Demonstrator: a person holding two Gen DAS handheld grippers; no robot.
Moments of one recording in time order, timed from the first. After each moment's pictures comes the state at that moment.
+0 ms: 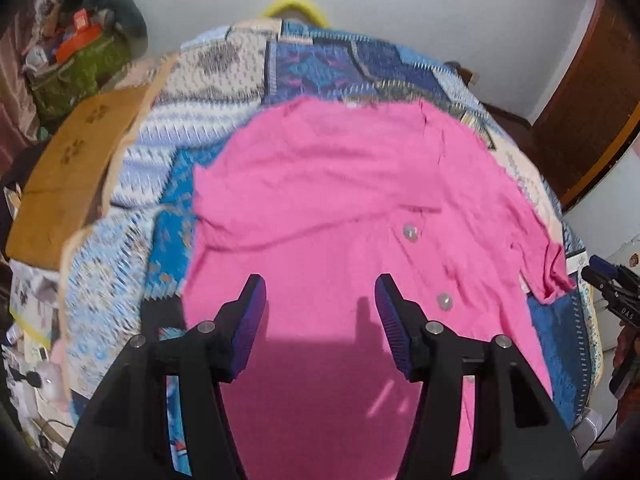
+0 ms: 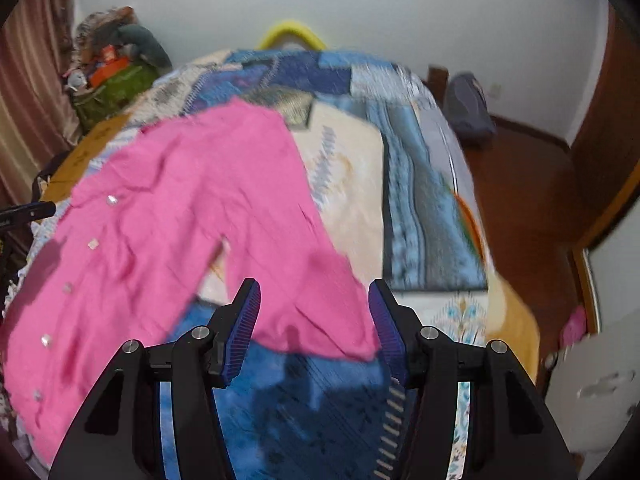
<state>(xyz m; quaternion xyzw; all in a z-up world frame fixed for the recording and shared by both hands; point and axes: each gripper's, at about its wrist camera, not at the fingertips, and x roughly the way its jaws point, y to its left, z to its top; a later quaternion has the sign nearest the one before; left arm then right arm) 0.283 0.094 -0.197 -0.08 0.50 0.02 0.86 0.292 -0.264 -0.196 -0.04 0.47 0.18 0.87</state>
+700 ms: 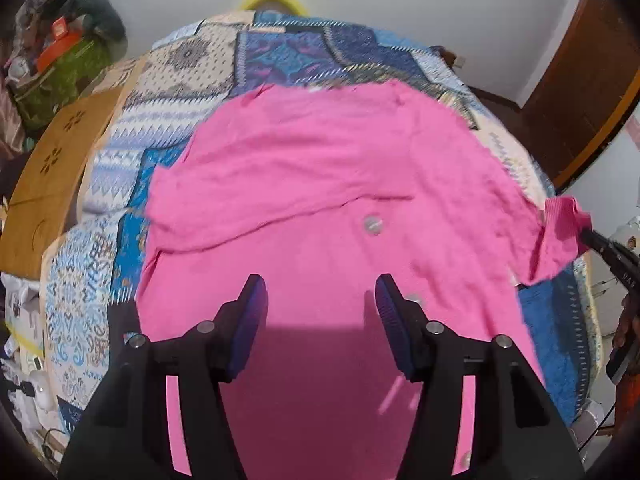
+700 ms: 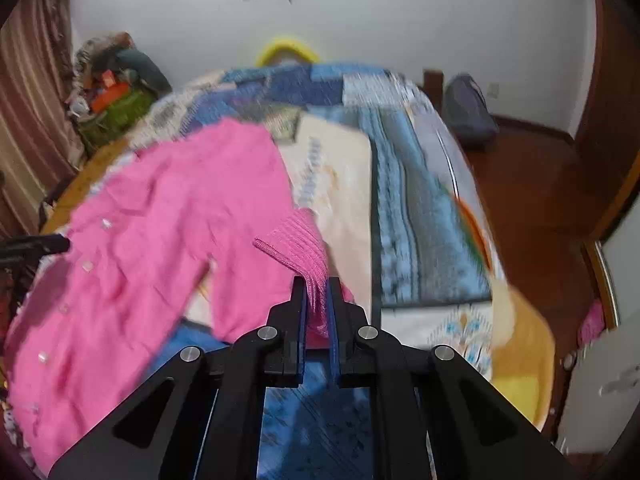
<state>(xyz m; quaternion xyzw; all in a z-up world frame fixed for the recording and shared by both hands) 0.295 0.059 -0.195 -0.06 0.50 -0.01 0.86 0.291 -0.287 -0.180 0.00 0.42 0.19 0.89</state>
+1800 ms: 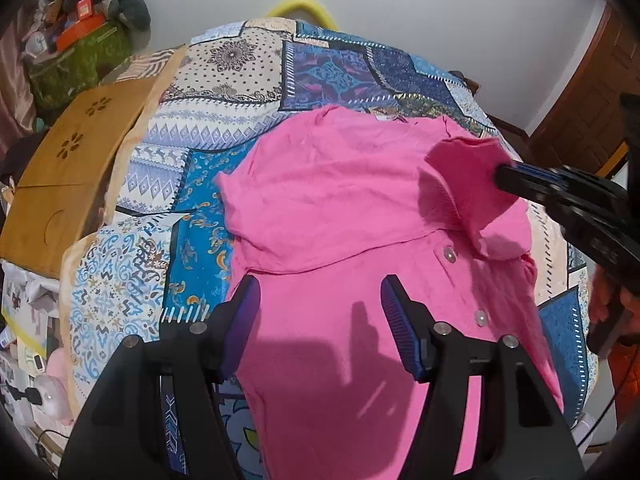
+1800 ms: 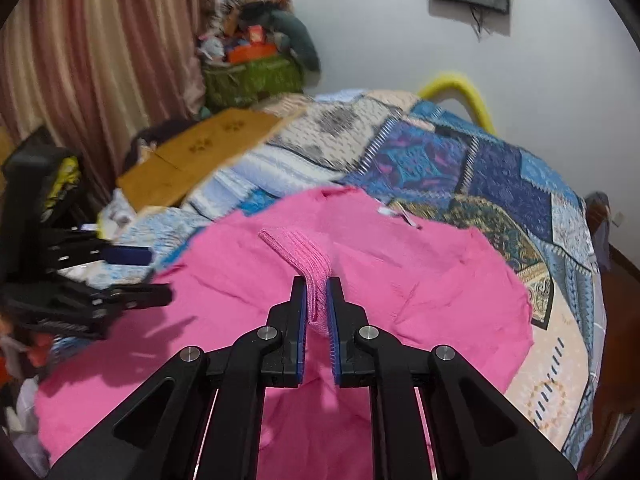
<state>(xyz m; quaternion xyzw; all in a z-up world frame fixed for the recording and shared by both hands) 0.293 0.140 -0.195 -0.10 0.49 0.01 0.87 0.337 -0.036 -0.156 -0.13 0.38 0.39 0.83</state>
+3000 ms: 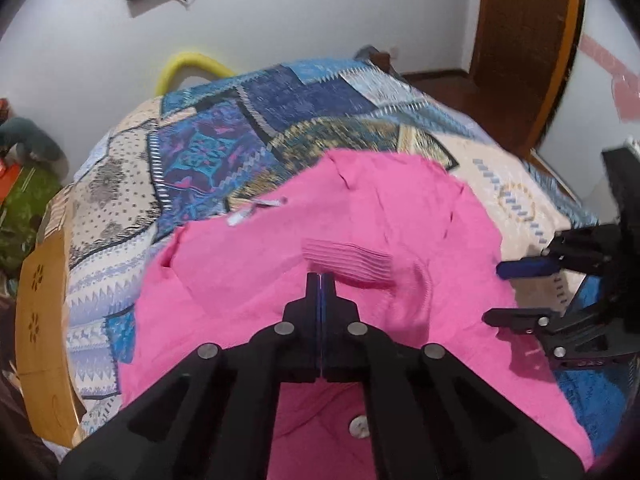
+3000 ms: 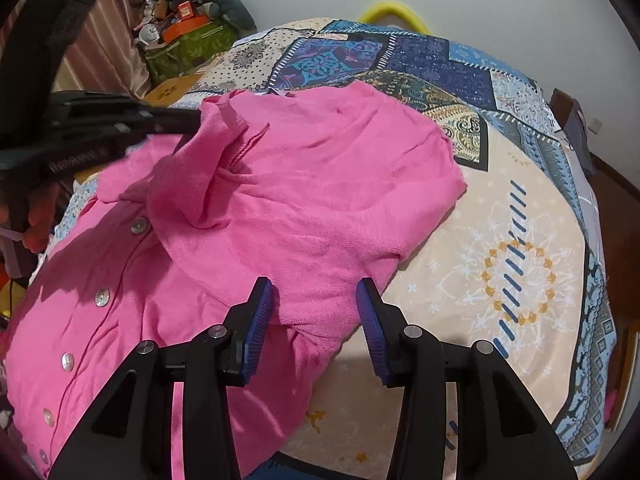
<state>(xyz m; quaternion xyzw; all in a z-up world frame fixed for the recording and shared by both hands) 0.412 0.020 -0.192 0.09 0.44 -0.10 0.89 0.362 -0.147 -0.227 -0.08 0.47 0.33 0.81</state>
